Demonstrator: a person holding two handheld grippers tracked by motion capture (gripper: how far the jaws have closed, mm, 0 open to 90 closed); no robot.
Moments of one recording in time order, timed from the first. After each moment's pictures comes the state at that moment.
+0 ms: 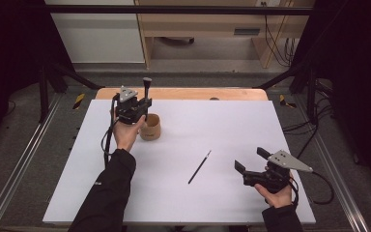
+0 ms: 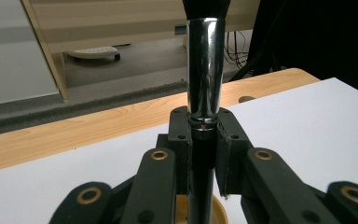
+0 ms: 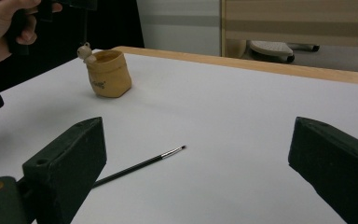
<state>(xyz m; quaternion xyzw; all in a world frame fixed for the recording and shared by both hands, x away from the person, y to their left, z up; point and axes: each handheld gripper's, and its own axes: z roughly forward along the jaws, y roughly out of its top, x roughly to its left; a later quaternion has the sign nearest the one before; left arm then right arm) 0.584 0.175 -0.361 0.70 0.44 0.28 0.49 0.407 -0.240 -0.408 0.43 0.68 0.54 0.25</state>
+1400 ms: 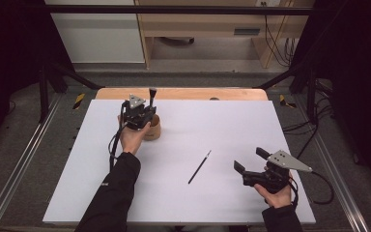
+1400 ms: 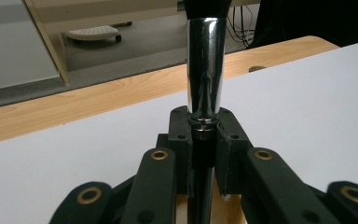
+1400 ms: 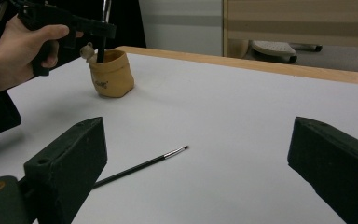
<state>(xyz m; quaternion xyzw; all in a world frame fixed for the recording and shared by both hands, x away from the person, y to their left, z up) 0.595 0.166 -0.401 0.72 0.45 0.28 0.45 0.407 -0.238 -0.408 0.42 0.69 0.54 0.25</state>
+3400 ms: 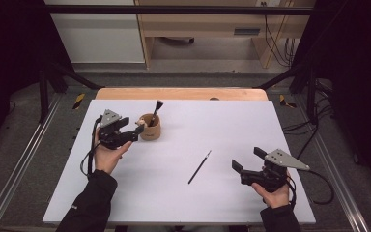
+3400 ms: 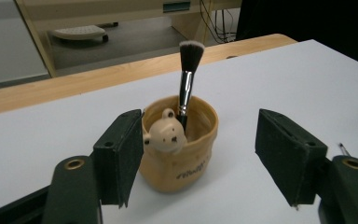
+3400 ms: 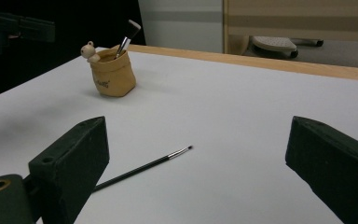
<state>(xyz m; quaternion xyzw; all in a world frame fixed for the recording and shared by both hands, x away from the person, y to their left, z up) 0.513 0.224 -0.385 0.72 0.43 0.24 0.48 0.408 -0.232 -0.405 0.43 0.69 0.53 0.24</state>
